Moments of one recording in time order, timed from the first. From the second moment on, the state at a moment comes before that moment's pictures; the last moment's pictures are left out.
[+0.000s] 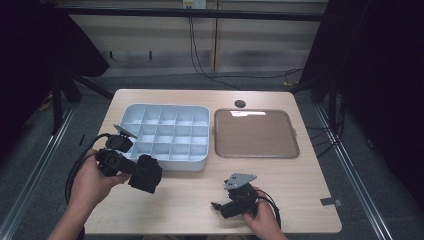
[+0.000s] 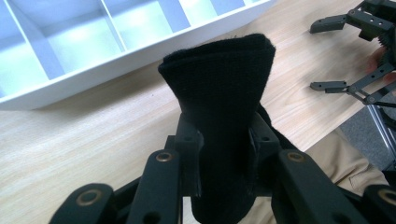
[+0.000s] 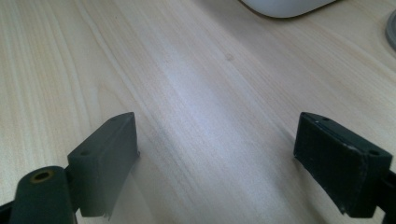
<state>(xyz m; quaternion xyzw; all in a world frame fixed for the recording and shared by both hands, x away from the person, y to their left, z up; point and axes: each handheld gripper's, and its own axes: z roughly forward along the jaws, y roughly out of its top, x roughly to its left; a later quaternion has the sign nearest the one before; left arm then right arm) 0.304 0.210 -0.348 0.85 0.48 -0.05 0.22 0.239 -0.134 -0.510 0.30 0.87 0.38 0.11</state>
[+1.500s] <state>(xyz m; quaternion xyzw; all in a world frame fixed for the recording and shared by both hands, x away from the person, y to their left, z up) 0.346 0.233 -0.317 0.83 0.51 -0.03 0.22 0.239 -0.134 -0.510 0.30 0.87 0.38 0.11</state>
